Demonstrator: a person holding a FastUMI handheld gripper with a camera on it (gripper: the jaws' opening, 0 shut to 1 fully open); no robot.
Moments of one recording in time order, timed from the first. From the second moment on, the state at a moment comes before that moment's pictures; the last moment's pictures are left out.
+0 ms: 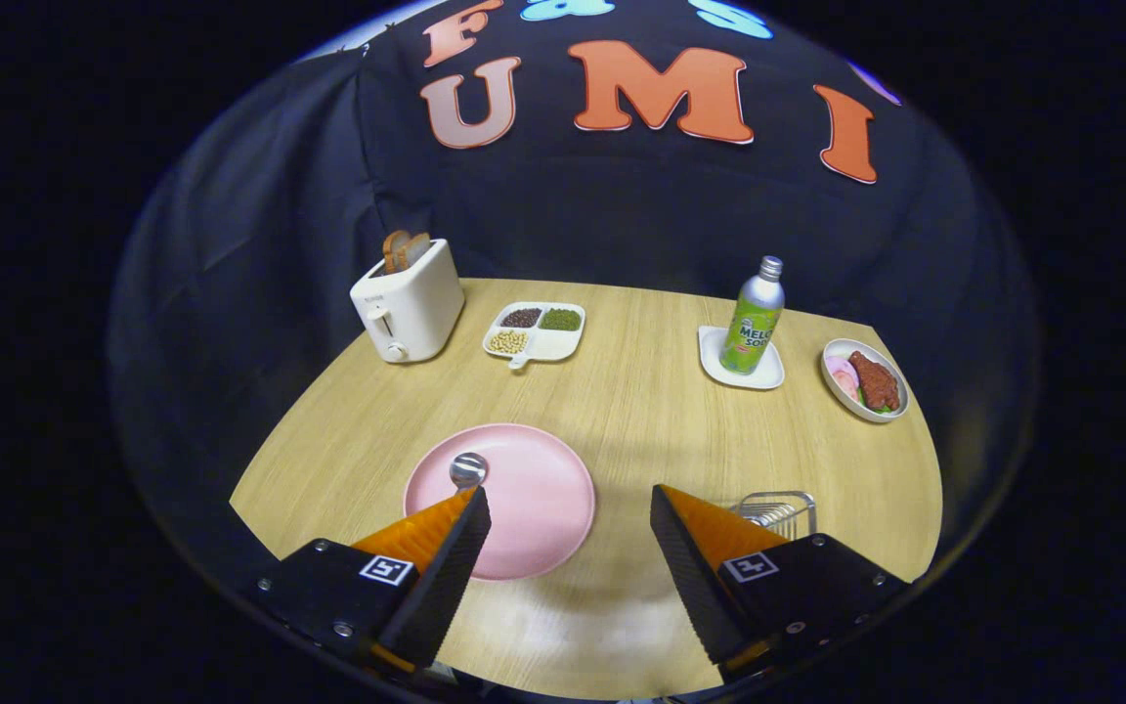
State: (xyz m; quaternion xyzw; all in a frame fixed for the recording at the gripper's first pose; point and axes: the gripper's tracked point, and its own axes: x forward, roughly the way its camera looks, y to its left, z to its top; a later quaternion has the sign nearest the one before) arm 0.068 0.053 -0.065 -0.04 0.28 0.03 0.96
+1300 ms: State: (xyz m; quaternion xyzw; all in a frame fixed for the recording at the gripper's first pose) arm 0.103 0.155 -0.188 -0.07 0.22 0.01 0.97
